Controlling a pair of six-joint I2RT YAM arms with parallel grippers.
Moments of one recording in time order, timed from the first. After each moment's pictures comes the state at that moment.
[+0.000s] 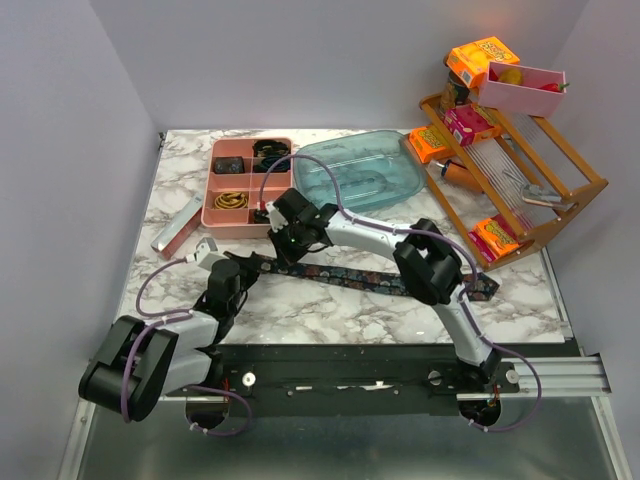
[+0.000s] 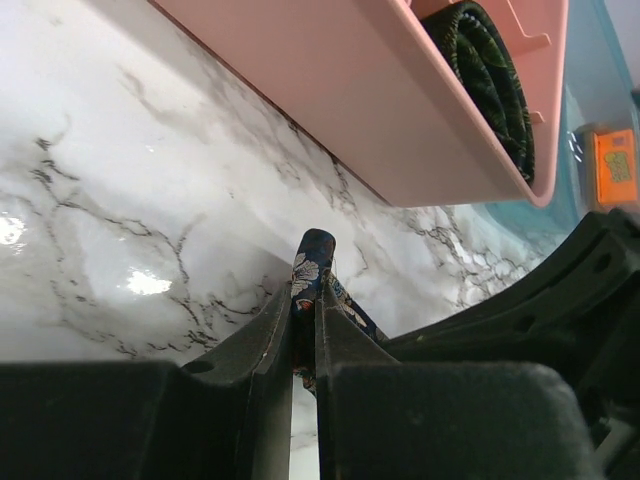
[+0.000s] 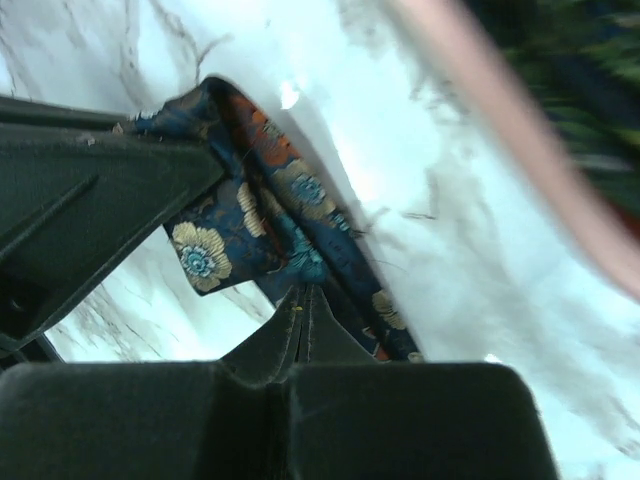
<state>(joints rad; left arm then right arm) -0.35 1.18 0.09 0.69 -0.27 -1.00 0.90 2.26 1.78 -0.47 -0.31 0.16</state>
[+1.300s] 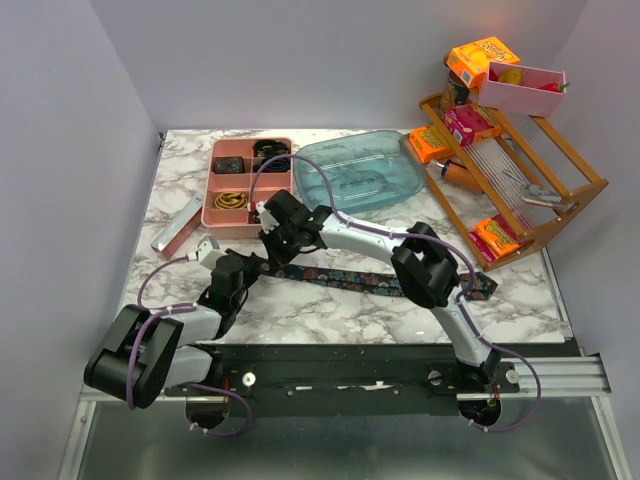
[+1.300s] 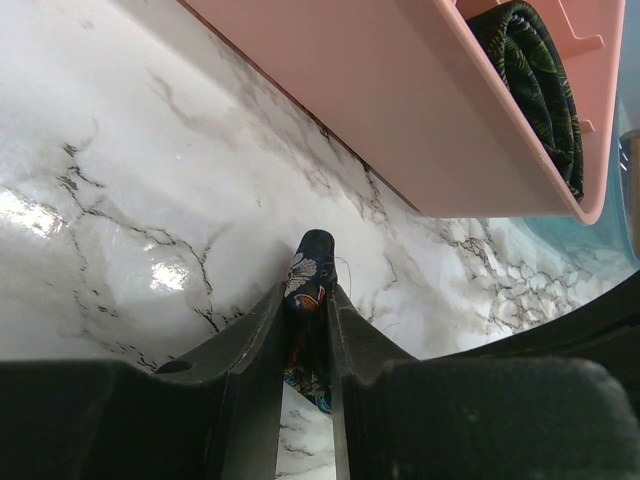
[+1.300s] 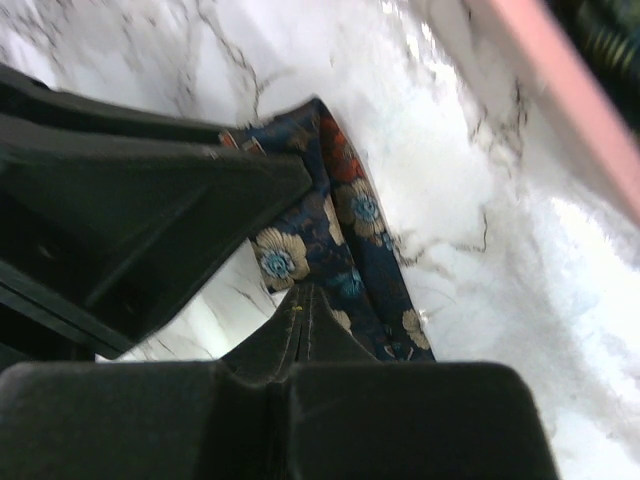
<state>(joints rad) -0.36 1.24 0.13 0.65 -0.31 -0.99 0.95 2.27 1.83 -0.48 -0.28 0.16</state>
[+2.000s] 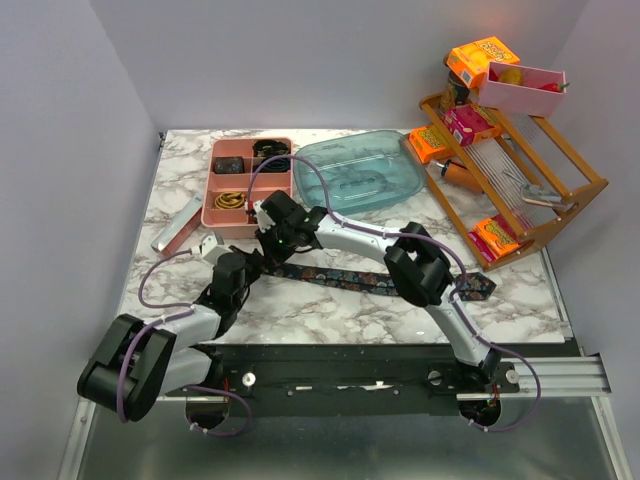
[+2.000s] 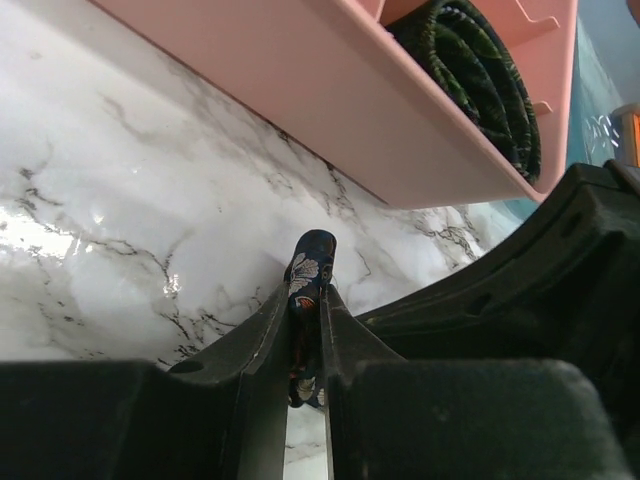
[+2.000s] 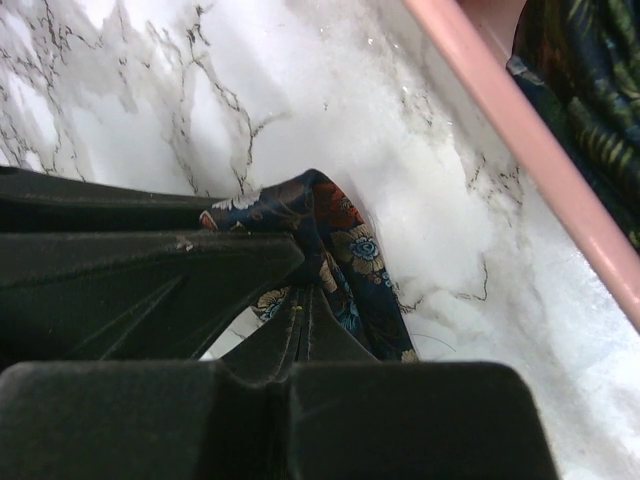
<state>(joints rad) -0.38 1.18 0.16 0.59 -0.32 -0.93 0.95 2.33 1.88 -0.44 -0.28 0.19</state>
